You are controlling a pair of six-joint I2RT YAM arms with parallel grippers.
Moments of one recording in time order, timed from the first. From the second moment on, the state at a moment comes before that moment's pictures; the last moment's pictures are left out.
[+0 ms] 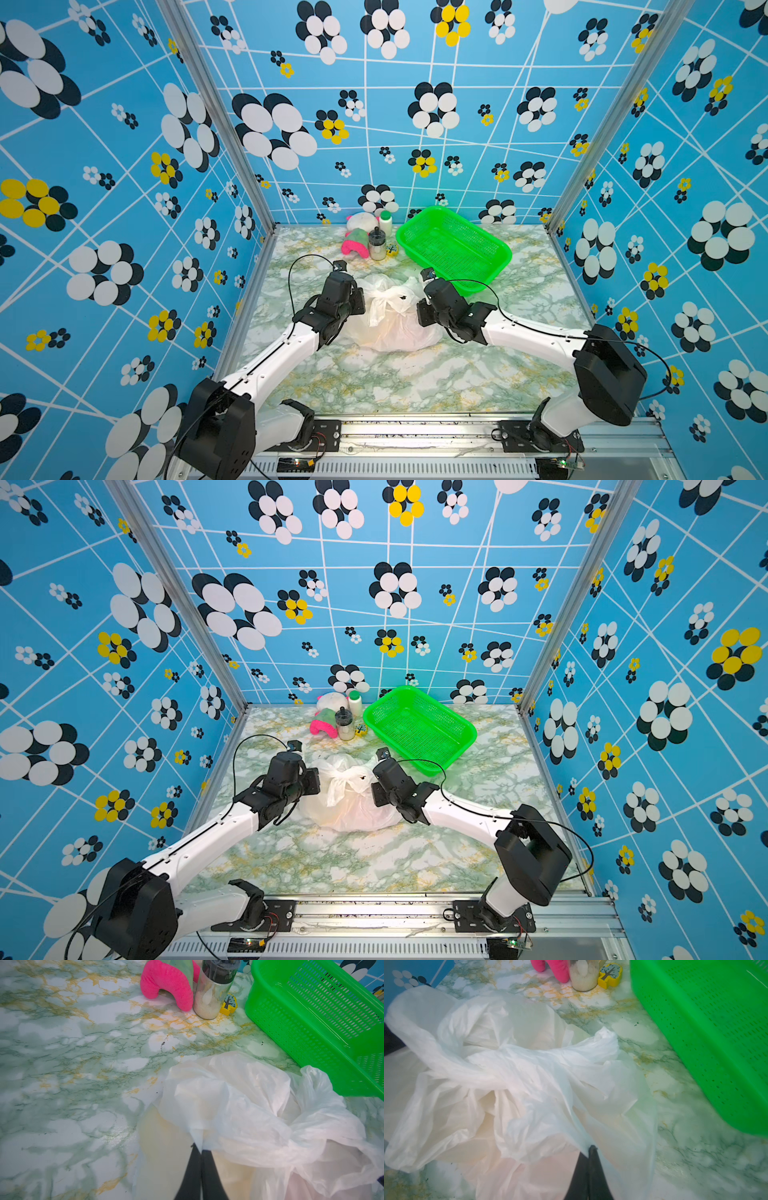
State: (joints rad) left arm -0.40 1.19 0.74 -0.23 -0.11 -0.43; right arm 0.83 1.54 0.96 -0.17 0.24 0.38
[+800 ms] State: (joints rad) left arm -0.39 1.10 0.69 -0.24 -0.03 -0.43; right arm 0.82 1.45 1.07 -0.15 0.19 0.30
